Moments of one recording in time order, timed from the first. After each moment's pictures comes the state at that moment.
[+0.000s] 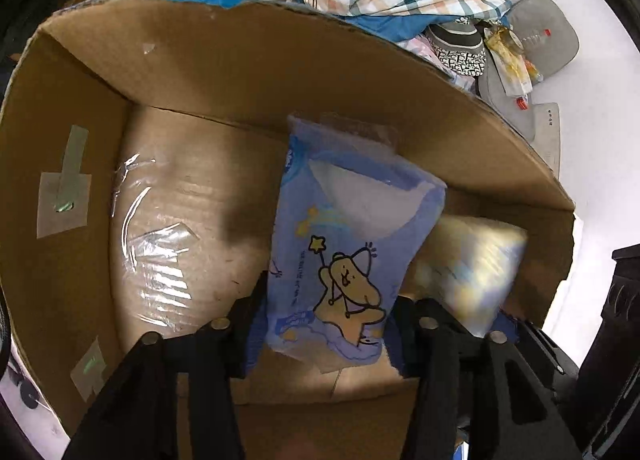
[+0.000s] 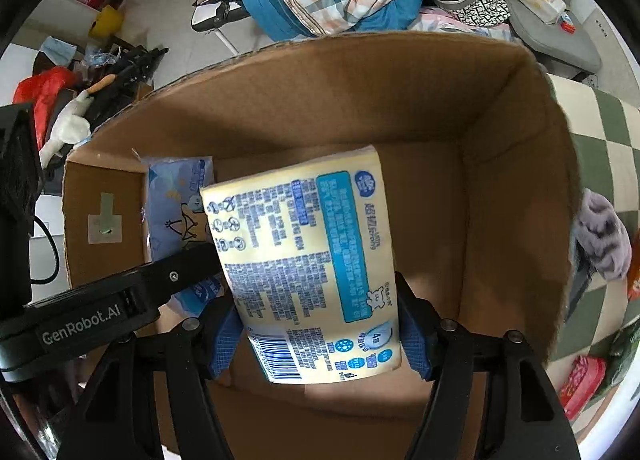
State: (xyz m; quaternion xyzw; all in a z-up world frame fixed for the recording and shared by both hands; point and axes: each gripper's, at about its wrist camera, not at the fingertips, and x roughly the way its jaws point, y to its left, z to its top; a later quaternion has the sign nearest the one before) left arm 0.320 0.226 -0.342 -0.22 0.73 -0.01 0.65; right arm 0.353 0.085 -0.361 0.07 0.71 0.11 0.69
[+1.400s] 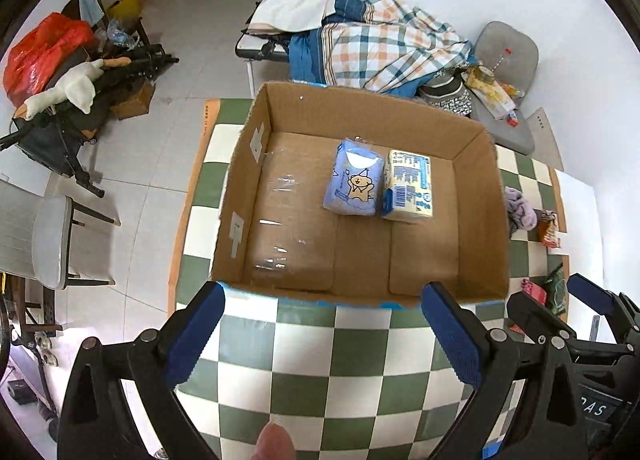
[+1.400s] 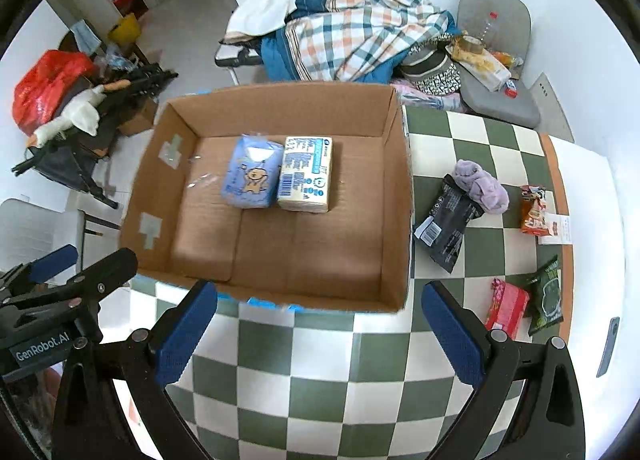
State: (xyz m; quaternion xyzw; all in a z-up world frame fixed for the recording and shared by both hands) left arm 0.145 0.222 -0.174 -0.09 0.60 0.05 0.79; right arm 0.169 0.057 -0.195 -0.01 0.60 0.10 0.79
